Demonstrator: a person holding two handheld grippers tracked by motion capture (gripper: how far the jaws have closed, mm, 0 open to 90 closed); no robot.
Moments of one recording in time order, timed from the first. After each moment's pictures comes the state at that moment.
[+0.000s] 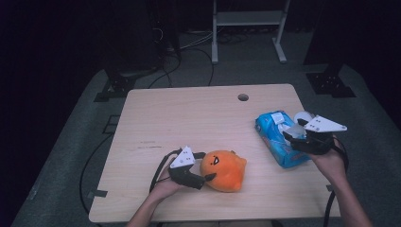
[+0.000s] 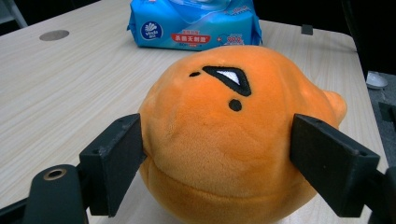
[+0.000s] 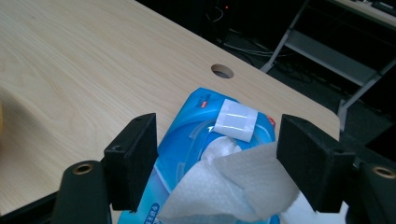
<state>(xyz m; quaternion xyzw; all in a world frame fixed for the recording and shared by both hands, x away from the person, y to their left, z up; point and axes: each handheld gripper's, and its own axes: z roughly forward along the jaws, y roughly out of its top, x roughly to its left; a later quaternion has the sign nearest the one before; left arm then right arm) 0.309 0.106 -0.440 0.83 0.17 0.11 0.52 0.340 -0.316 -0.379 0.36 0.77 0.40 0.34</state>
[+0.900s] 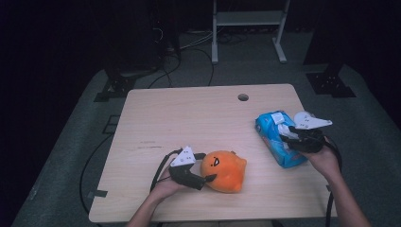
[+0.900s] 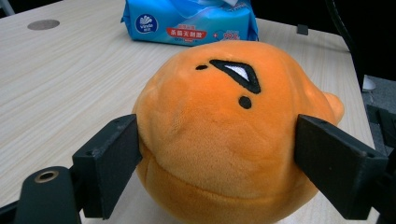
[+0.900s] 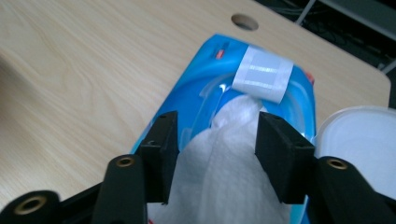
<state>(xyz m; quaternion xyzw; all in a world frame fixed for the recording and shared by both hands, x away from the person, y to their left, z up) 0.312 0.105 -0.444 0.83 0.18 0.09 0.52 0.369 -0.316 -0.412 0.37 0.81 0.35 0.27</state>
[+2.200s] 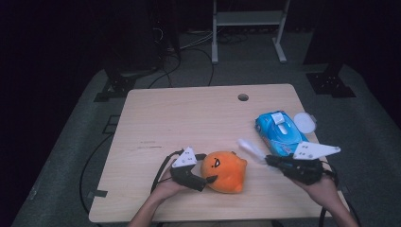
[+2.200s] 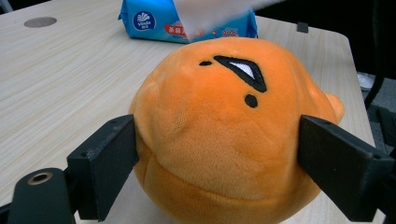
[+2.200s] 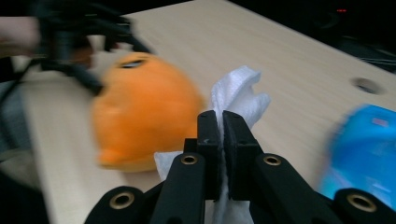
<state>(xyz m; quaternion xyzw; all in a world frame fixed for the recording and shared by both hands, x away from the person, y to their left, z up) 0.310 0.102 -0.446 0.83 0.18 0.09 0.52 0.264 -0.258 -0.372 0.26 0.82 0.48 0.16</state>
